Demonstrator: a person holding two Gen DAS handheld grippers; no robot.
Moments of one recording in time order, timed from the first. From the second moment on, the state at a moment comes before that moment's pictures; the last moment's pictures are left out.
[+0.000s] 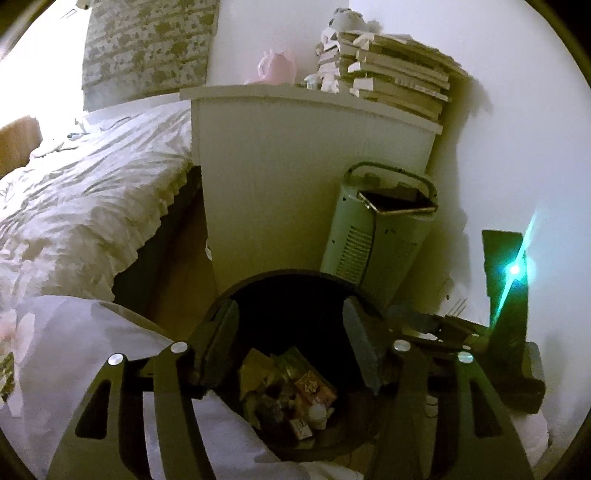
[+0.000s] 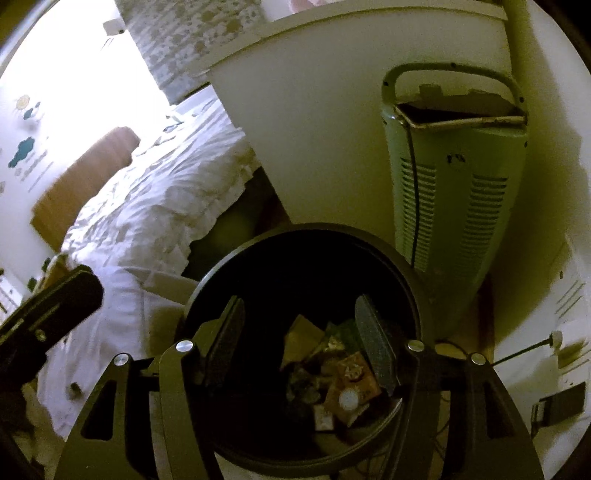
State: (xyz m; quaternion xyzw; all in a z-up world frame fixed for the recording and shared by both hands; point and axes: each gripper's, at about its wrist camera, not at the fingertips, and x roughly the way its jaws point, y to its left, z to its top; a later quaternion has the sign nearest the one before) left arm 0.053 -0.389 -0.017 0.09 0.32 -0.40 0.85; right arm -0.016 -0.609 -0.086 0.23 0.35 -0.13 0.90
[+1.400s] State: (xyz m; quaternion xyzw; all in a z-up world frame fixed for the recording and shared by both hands) left arm 0.197 -0.110 -0.081 0.00 0.44 -0.11 0.89; right arm 0.066 -0.272 -0.075 -0.12 0.43 0.25 0.86
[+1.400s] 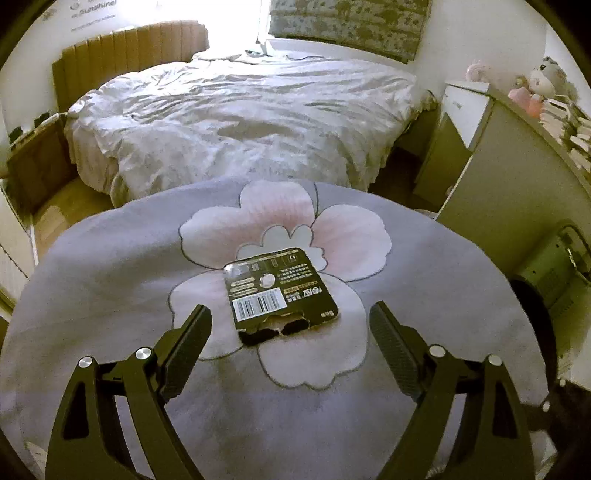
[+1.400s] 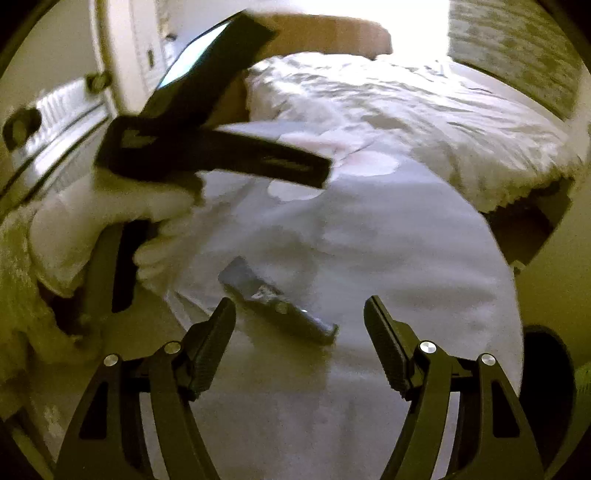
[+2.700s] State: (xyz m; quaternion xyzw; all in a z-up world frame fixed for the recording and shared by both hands) left arm 0.105 -0.184 0.007 0.00 0.32 -0.26 0.91; right arm 0.034 -0.439 -0.010 0.15 0.32 0.13 0.92
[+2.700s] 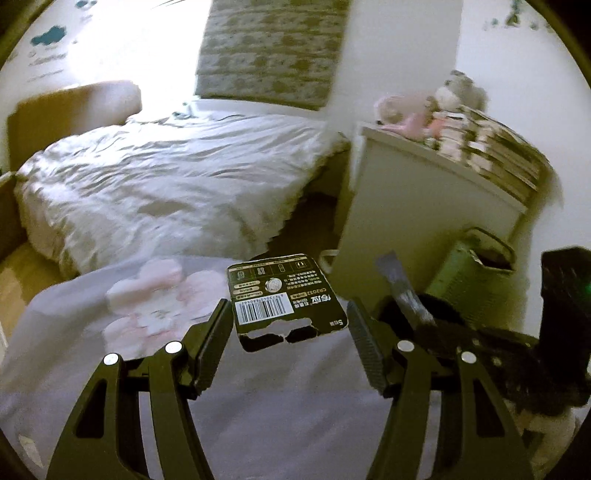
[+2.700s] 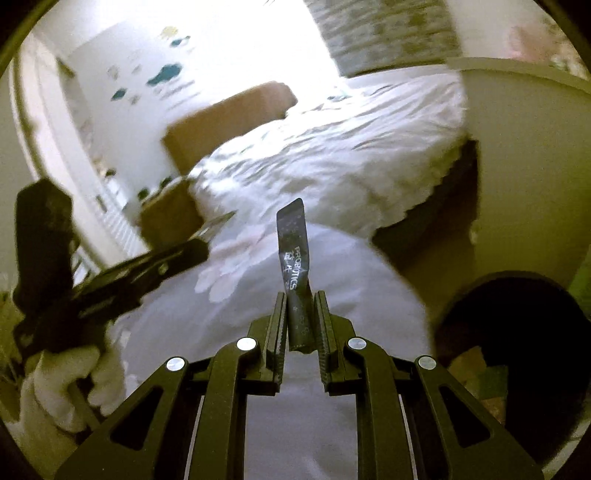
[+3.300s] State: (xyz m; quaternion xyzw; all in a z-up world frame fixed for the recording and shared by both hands) left arm 0.072 -0.315 0.000 0.06 0.31 -0.36 0.88; right arm -0.011 -0.588 -0.037 0.25 0.30 0.00 0.92
